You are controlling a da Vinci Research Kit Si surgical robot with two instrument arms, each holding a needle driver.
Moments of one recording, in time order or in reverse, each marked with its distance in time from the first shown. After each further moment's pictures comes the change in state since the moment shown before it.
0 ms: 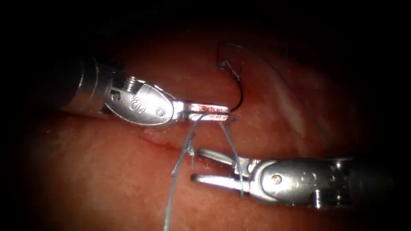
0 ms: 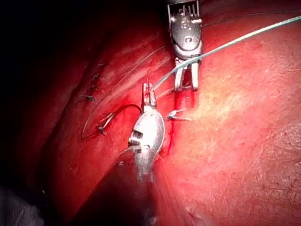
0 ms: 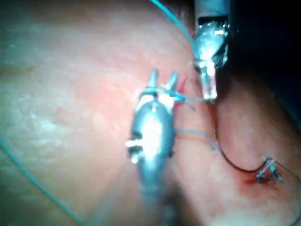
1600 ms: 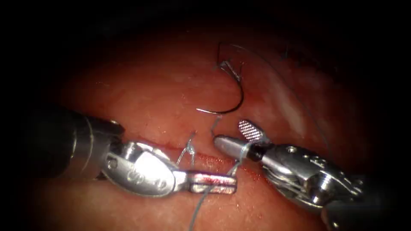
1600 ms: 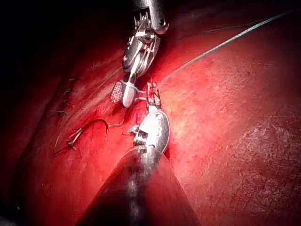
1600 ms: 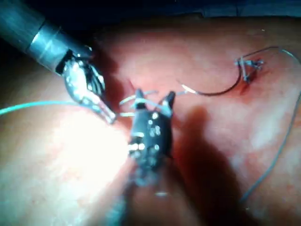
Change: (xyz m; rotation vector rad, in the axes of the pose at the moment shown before) right arm -0.002 0.005 -0.002 -0.668 -0.388 0.799; left arm 0.005 0.009 0.000 -0.076 0.017 -0.006
